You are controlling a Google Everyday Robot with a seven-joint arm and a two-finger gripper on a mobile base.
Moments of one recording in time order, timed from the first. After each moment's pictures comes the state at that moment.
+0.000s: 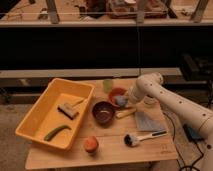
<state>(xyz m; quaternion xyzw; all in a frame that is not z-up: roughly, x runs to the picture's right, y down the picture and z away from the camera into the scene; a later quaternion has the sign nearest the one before) 0.144 0.073 0.887 -0.20 -0.17 -0.07 0.96</state>
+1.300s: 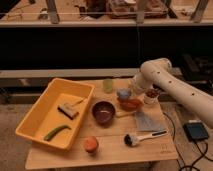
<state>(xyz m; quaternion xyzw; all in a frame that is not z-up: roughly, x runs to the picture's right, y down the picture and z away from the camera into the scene) 0.153 0.021 0.806 -0.18 -0.16 -0.13 0.96</state>
